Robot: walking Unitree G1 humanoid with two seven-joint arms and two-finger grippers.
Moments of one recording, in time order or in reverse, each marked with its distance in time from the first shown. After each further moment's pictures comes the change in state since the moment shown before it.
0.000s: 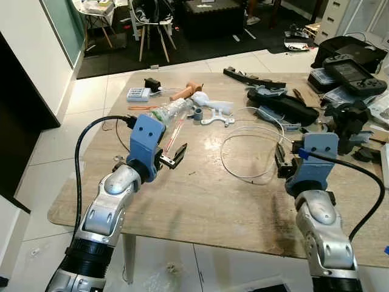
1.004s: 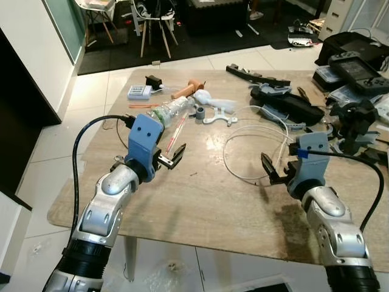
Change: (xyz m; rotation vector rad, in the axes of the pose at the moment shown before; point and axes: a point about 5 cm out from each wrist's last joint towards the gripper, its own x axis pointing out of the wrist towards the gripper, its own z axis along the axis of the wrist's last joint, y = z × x) left arm -0.003 0.002 0.001 0.015 -0.003 -0.015; right arm 0.008 -0.009 -0.025 -0.050 0.208 0.262
